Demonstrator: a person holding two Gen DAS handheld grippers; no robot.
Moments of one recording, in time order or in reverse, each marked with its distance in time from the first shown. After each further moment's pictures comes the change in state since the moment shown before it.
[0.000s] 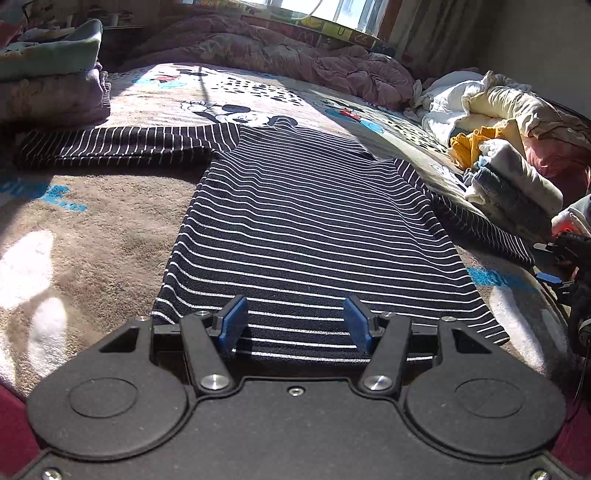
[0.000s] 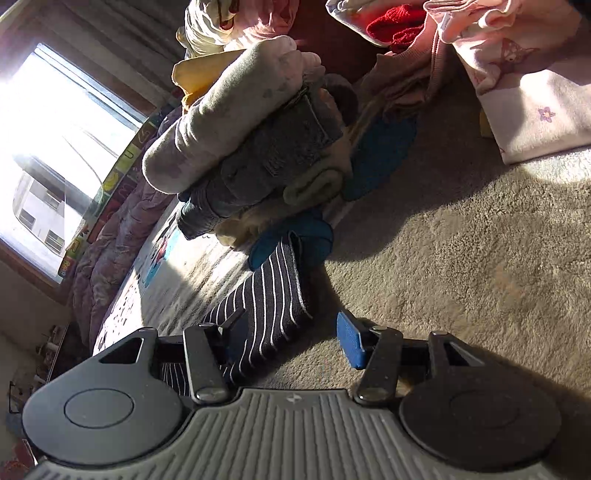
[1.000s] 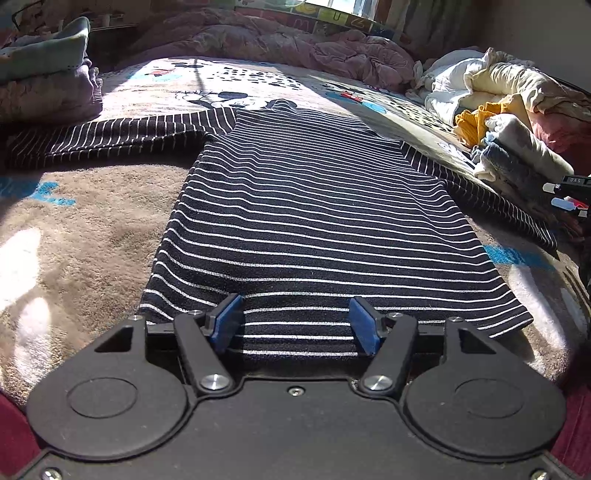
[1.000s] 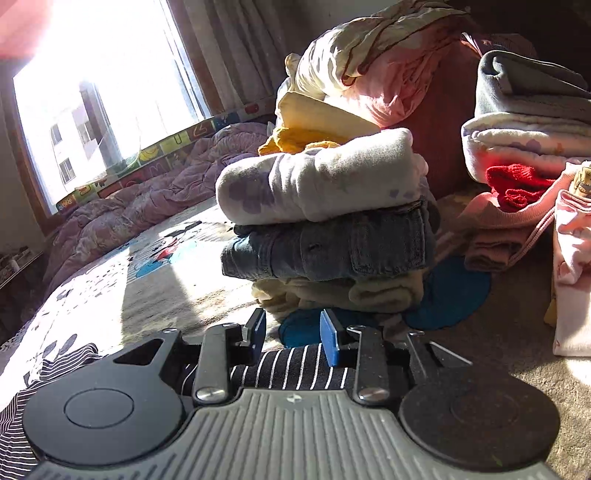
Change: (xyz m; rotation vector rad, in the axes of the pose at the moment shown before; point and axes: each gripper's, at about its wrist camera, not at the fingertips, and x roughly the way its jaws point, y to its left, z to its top) left arm 0.015 -0.004 -0.006 0.052 0.015 0.026; right arm -0.003 0.091 -0.021 -0.531 -0.143 0.030
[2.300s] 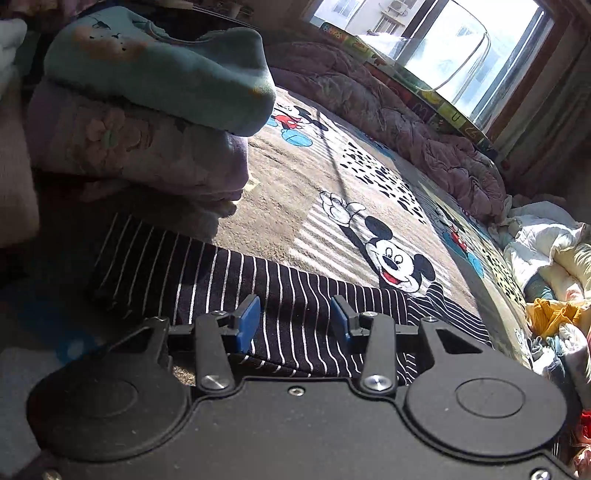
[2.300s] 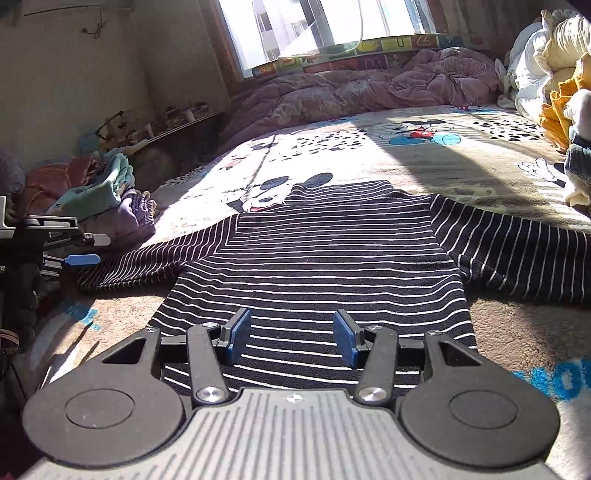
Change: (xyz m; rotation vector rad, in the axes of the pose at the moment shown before) left arm 0.050 0.210 0.171 -0.368 -0.112 0.042; right arm -0.042 0.243 -0.119 -0.266 0.326 0.488
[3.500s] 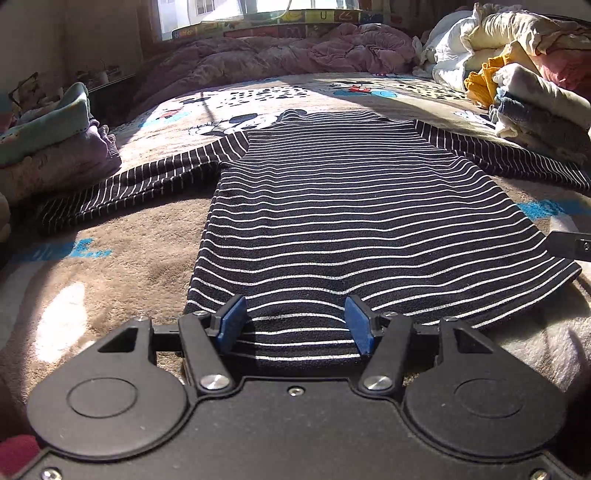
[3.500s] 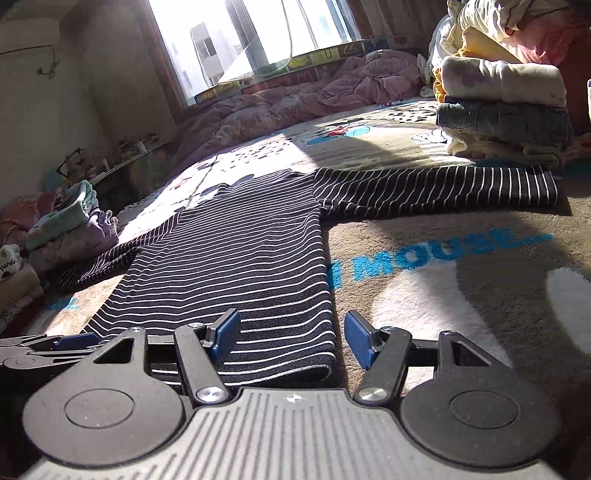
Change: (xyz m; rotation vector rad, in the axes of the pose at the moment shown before) left arm -0.087 -0.147 -0.244 0.616 0.051 0.137; right arm -0.118 -0.064 -0.081 0.157 -0.071 -0.215
